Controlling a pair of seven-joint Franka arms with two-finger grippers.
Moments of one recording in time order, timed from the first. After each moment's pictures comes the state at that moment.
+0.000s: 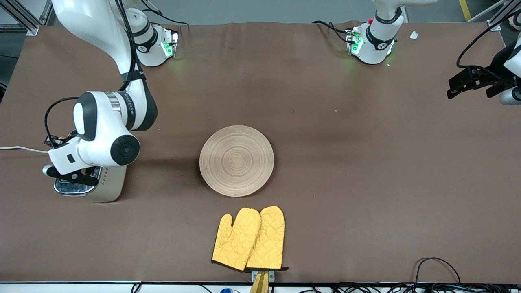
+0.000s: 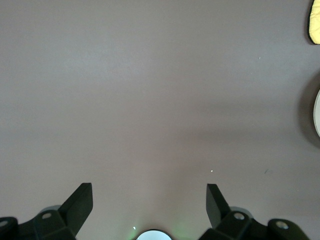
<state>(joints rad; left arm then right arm) -0.08 0.01 0.01 -1.46 0.01 1.42 -0.08 0.57 0.48 -0.39 -1.54 -0.75 1.46 0.50</state>
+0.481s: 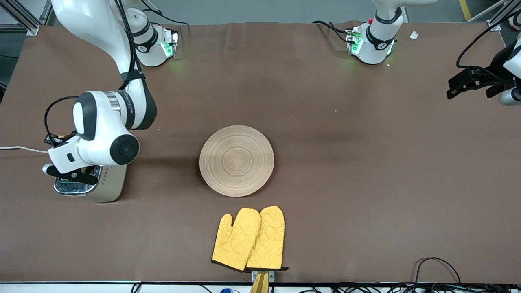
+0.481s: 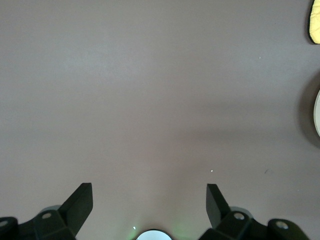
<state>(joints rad) -0.08 0.01 0.01 -1.46 0.01 1.42 -0.08 0.57 0.47 -0.39 -1.55 -0.75 1.46 0.50</state>
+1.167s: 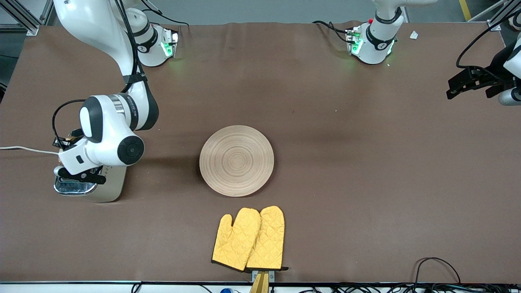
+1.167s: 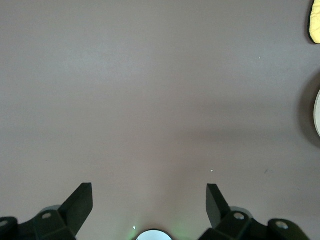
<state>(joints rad) -0.08 0.01 0.01 -1.47 0.01 1.42 -0.08 0.58 0.47 -0.39 -1.64 -0.75 1.53 0.50</state>
